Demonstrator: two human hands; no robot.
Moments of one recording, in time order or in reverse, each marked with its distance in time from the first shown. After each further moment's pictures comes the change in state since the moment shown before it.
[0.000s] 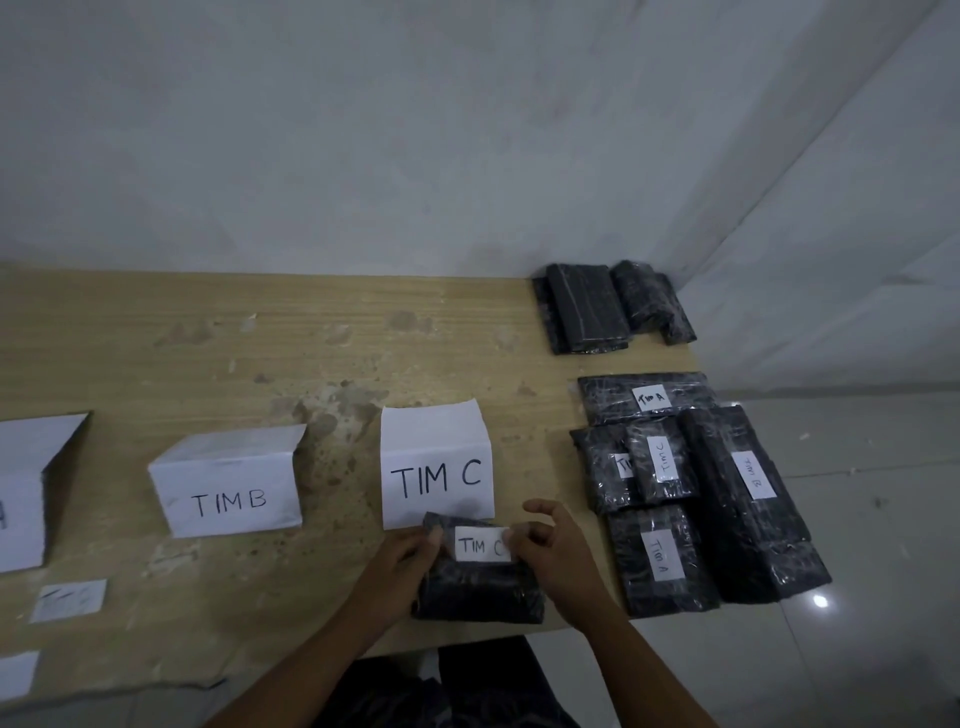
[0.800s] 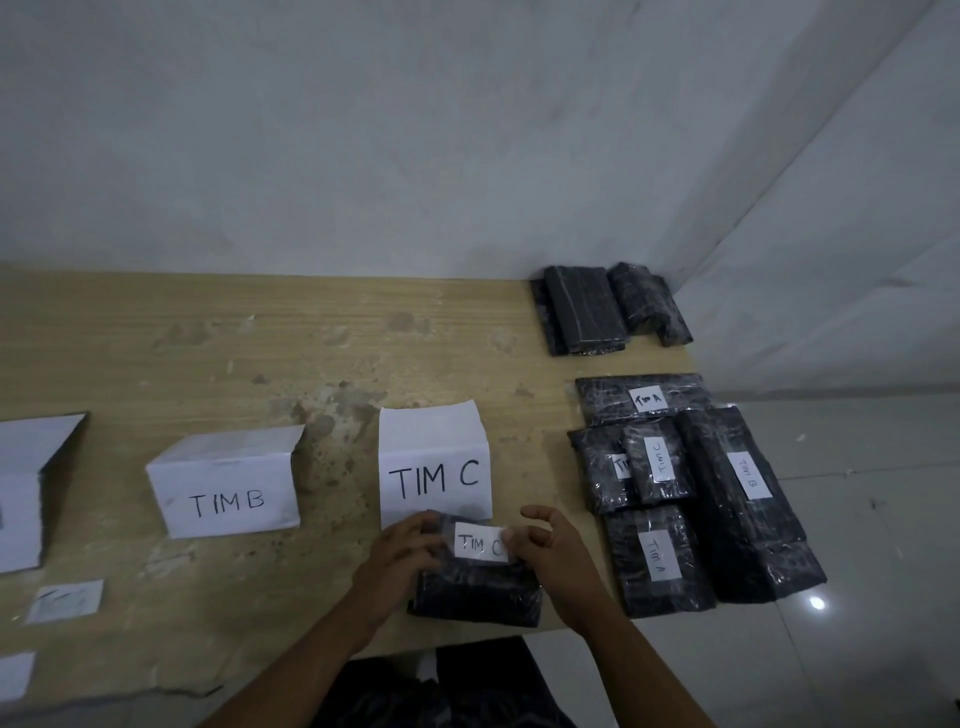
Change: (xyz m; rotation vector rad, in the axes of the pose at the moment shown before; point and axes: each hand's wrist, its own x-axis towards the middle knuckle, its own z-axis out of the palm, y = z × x) left_hand 0.014 -0.001 -0.002 -0.259 -0.037 -0.032; right_hand -0.004 -0.005 0.001 0.073 -0.005 0.087
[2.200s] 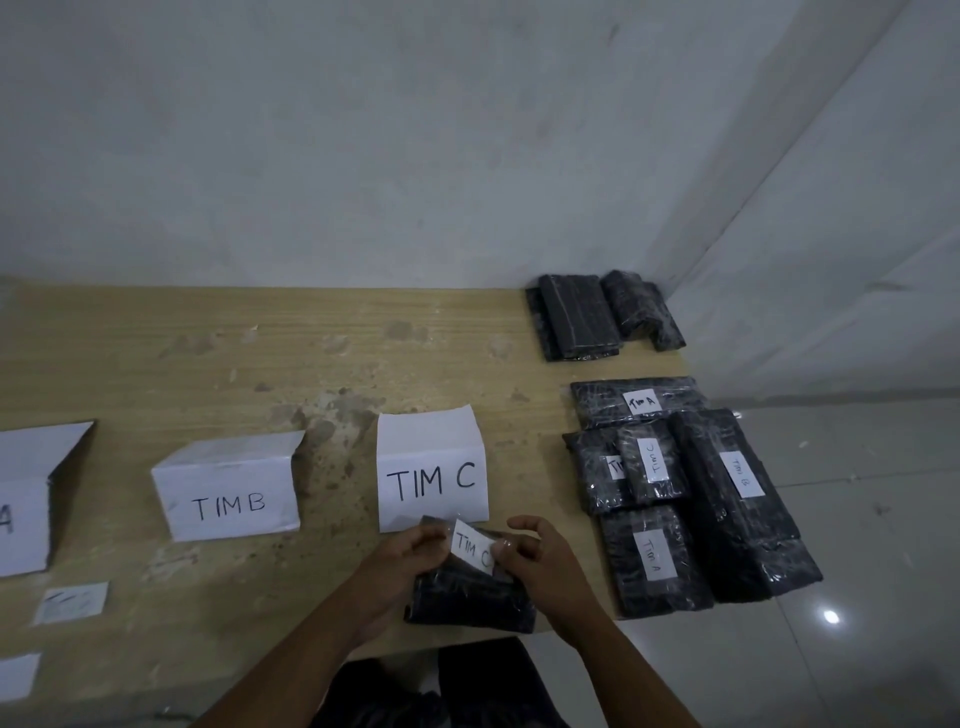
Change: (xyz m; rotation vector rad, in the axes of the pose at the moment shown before) left_hand -0.019 0.017 0.010 -0.159 -0.086 -0.145; right_hand -0.008 0.014 -0.002 -0.123 -0.052 -0.070
